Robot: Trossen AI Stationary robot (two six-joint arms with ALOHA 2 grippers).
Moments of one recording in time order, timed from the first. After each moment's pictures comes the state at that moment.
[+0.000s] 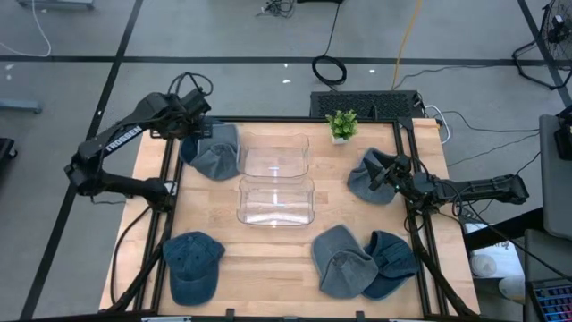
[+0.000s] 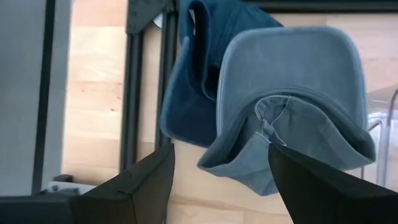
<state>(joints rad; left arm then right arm) 0.74 1.23 1.27 -1.45 -0.31 -0.87 0.06 0.21 0.02 0.15 0.86 0.40</state>
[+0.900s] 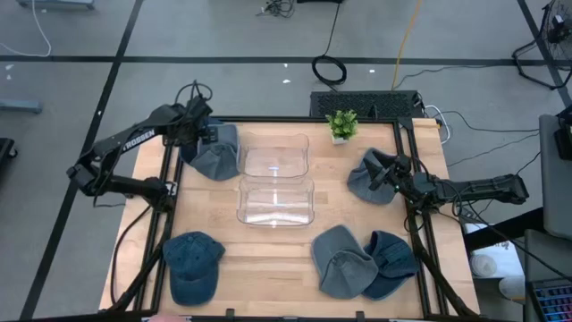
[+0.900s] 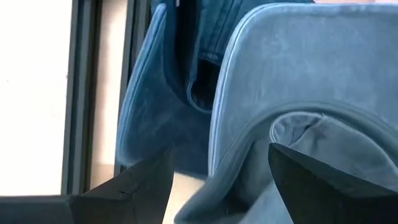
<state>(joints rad) 0.92 1.26 0.93 -1.01 -0.20 -0.74 0.06 0.21 0.02 0.15 0.86 0.40</state>
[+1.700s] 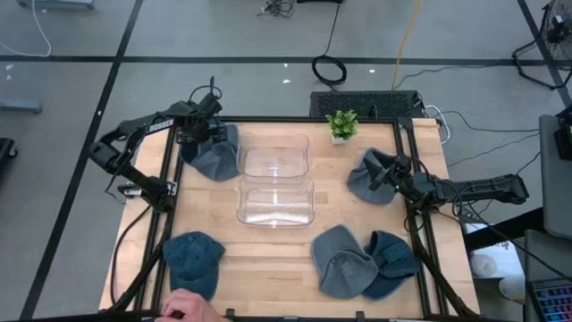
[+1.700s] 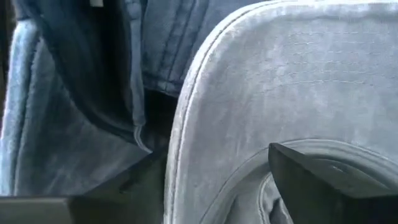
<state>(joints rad) 0.97 1.51 0.93 -0.83 -0.11 -0.68 0.06 0.21 0.02 0.15 0.86 0.40</state>
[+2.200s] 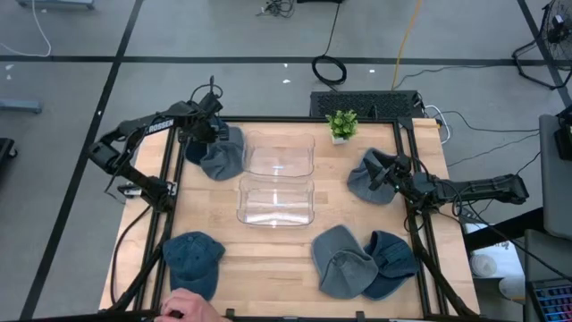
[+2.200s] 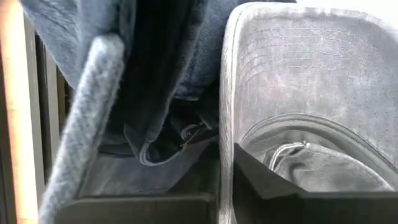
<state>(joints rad) 0.97 1.51 0.93 -0.80 -0.09 -0.66 0.06 0.21 0.02 0.15 0.86 0.40</state>
